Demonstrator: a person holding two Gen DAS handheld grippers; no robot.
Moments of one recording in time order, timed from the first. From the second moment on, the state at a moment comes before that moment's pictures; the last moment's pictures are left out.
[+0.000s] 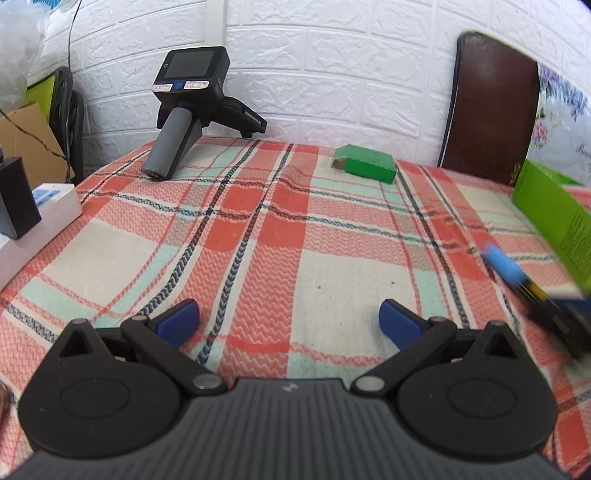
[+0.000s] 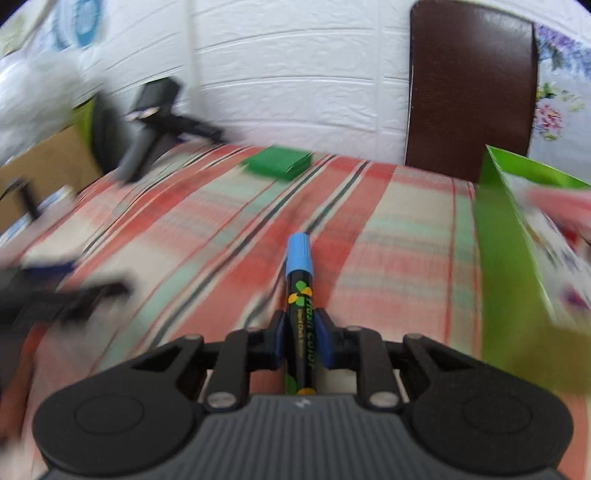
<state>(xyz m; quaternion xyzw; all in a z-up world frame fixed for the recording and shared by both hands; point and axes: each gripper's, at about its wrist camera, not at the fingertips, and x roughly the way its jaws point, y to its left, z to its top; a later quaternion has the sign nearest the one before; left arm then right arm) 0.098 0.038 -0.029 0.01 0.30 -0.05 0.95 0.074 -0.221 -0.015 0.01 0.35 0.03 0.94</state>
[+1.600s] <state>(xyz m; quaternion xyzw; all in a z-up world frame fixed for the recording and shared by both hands) 0.127 -0.256 0.077 0.04 0.32 -0.26 0.91 0.035 -0.360 0.034 0.04 0.16 -0.10 0.98</state>
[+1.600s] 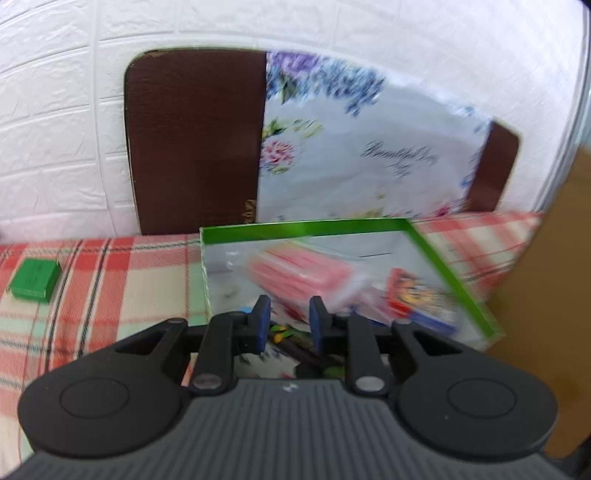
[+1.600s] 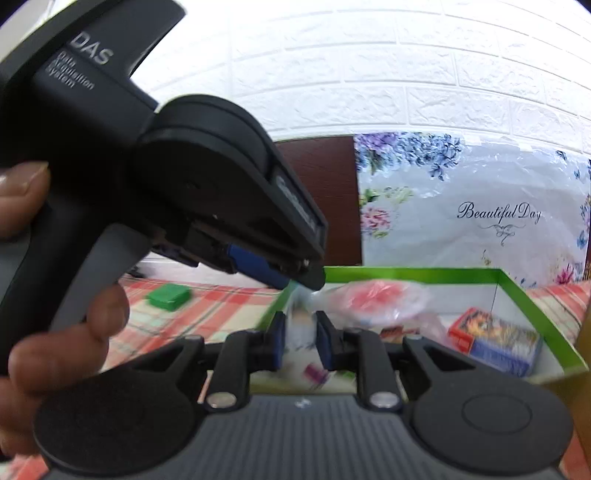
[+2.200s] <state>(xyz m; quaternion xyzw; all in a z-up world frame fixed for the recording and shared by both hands) 0.088 -0.223 0.073 0.04 0.30 -0.23 0.92 -0.011 -0.356 0.016 0.07 0.13 -0.14 0.98</state>
